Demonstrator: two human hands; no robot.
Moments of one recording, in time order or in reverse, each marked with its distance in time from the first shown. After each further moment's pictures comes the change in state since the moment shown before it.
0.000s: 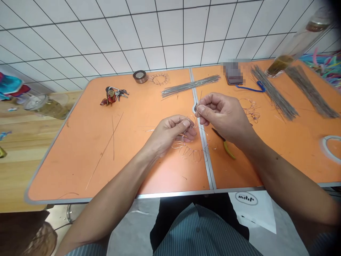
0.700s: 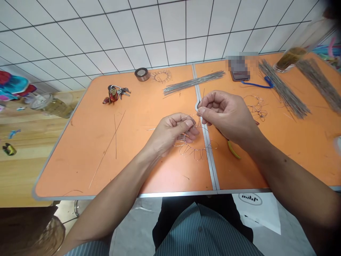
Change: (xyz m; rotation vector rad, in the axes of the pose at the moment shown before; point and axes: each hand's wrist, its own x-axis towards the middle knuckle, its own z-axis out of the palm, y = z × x) left_hand -0.003 0.005 0.004 0.004 0.038 -0.032; right_hand 0.002 0.004 0.006 0.060 0.040 -0.018
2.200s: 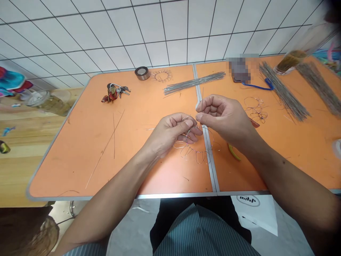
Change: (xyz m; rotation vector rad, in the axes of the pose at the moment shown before) left_hand -0.004 0.005 -0.001 0.015 -0.023 -0.014; right_hand -0.002 0.005 0.003 0.019 -0.050 0.029
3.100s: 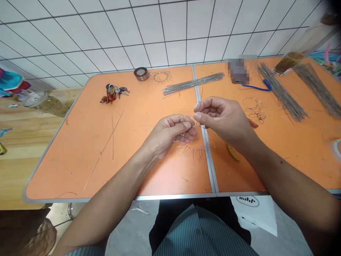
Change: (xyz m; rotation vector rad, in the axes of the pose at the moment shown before) left_hand 0.001 0.002 0.001 -0.055 0.045 -0.038; right_hand 0.002 0.007 -0.003 0.047 -0.004 -0.025
